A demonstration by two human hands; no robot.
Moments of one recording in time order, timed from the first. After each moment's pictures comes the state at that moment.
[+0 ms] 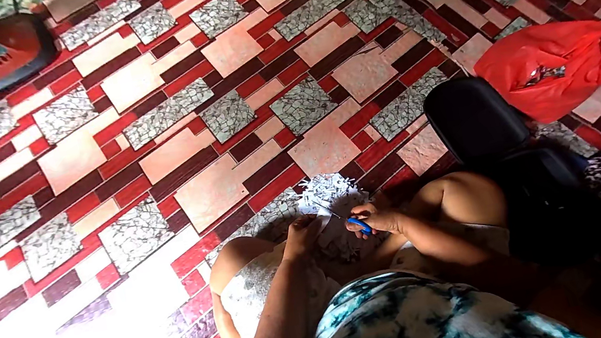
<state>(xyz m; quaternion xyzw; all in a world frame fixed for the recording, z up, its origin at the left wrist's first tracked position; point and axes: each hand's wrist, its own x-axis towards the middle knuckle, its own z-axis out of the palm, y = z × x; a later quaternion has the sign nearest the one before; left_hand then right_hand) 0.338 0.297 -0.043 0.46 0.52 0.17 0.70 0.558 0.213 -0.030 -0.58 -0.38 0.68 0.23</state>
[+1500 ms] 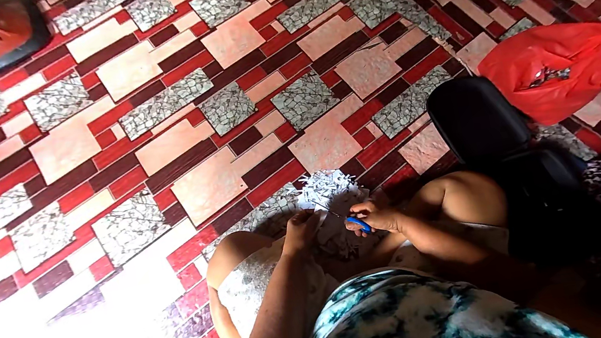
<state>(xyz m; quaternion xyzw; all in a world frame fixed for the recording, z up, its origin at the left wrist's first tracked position) 0.342 0.297 -0.038 0.44 0.54 0.18 0.69 0.555 0.213 -0.032 -0.57 -0.39 0.69 0.24</state>
